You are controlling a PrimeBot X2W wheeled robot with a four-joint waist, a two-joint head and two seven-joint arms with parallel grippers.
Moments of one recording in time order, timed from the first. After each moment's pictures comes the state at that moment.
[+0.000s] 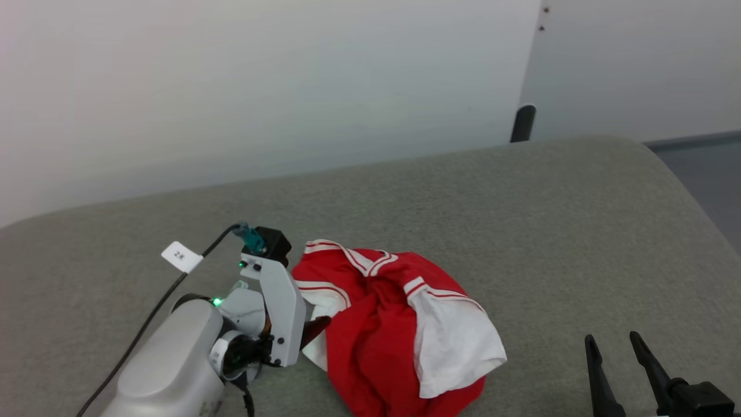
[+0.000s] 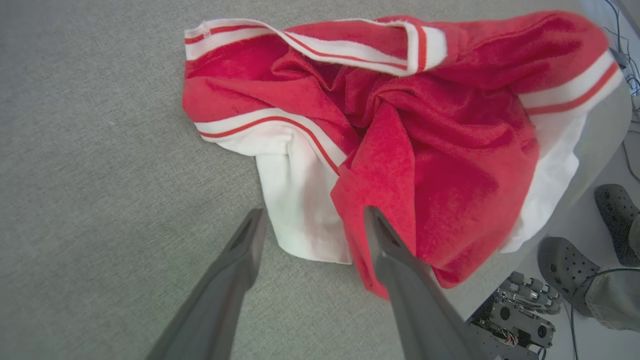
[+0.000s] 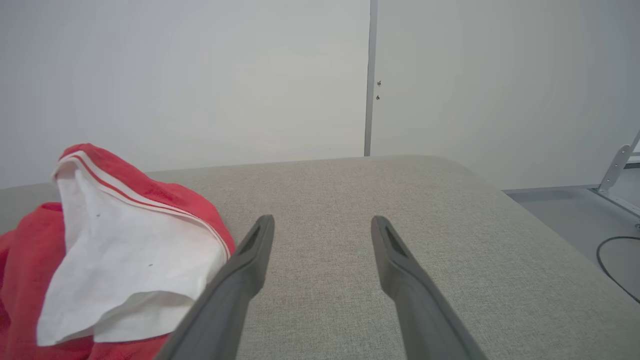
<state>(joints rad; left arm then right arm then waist) -0.58 0.34 -0.57 0.53 -0.80 -0.13 0.69 0.09 -0.08 -0.01 0.15 0.13 0.13 -0.25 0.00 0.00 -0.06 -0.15</state>
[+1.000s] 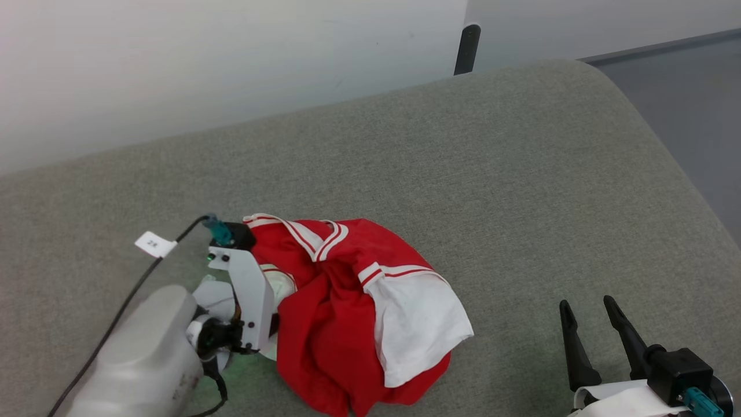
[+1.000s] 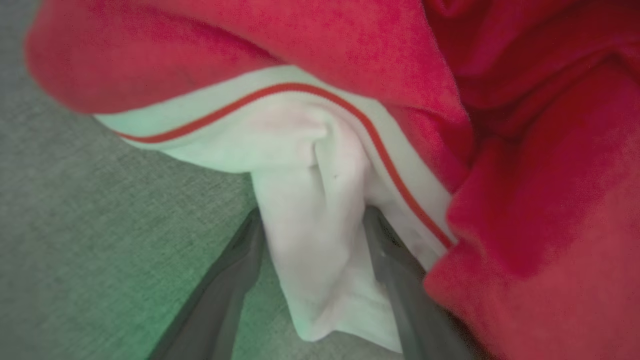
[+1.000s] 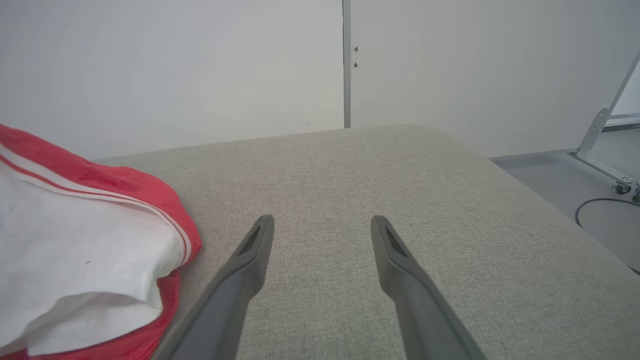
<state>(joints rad) -0.71 0.37 -0.71 0.83 -0.90 -0.13 0.64 -0.01 -0.06 0.04 0.18 0.15 0.13 -0.26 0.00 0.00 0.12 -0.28</state>
